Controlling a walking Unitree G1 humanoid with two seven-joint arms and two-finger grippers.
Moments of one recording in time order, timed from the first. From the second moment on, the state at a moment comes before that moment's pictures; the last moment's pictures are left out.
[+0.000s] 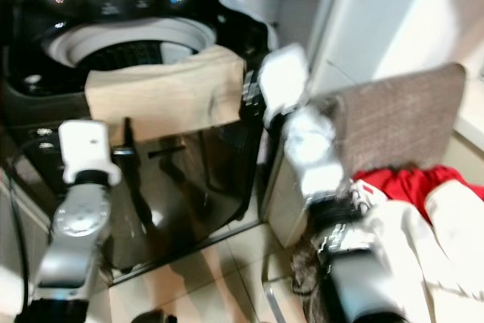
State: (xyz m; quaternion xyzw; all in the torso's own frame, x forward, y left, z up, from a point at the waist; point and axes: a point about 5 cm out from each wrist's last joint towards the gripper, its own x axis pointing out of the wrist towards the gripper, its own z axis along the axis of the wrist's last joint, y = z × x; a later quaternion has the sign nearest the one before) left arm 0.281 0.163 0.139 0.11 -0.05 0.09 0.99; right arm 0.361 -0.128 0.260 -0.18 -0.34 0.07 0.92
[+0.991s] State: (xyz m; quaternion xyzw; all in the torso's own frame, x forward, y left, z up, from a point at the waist) left arm 0.310 0.163 0.152 0.13 -0.08 0.00 0.99; right arm 0.225 -0.242 0.127 -0.17 -0.01 -0.18 0.97
